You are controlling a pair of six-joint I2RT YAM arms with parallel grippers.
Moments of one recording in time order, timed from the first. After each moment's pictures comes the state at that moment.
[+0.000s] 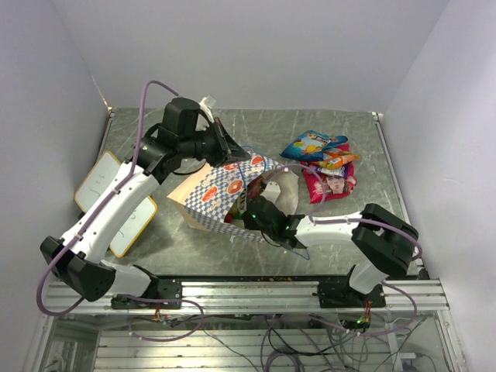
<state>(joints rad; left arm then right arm) -0.58 1.36 1.51 -0.62 0.41 -0.97 1.03 1.63 0.69 0.28 0.43 0.90</state>
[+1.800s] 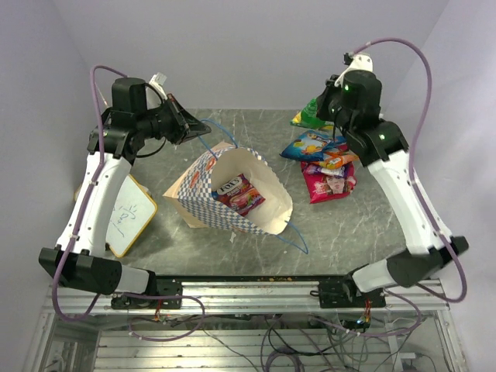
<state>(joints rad) -0.19 1.38 1.62 -0.70 0.61 -0.84 0.51 1.39 1.79 -0.62 0.37 0.29</state>
